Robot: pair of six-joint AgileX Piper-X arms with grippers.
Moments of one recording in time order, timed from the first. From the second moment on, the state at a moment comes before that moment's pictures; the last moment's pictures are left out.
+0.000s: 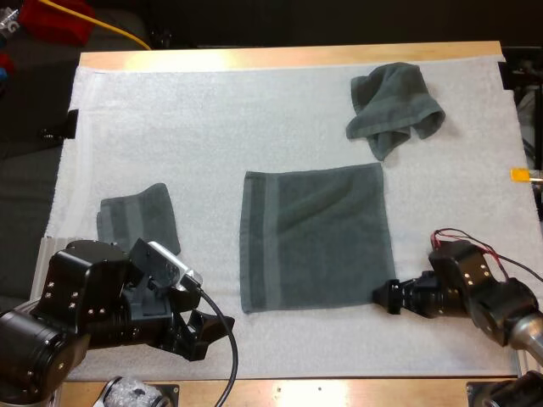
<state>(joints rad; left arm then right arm) -0.36 0.74 -1.17 1.54 0.57 -1.80 0.49 1.01 -0.44 0.65 -0.29 -1.34</state>
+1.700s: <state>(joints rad) -0.36 0.74 -1.17 1.54 0.61 -1.80 0.49 1.23 -0.45 0.55 -0.26 -1.27</state>
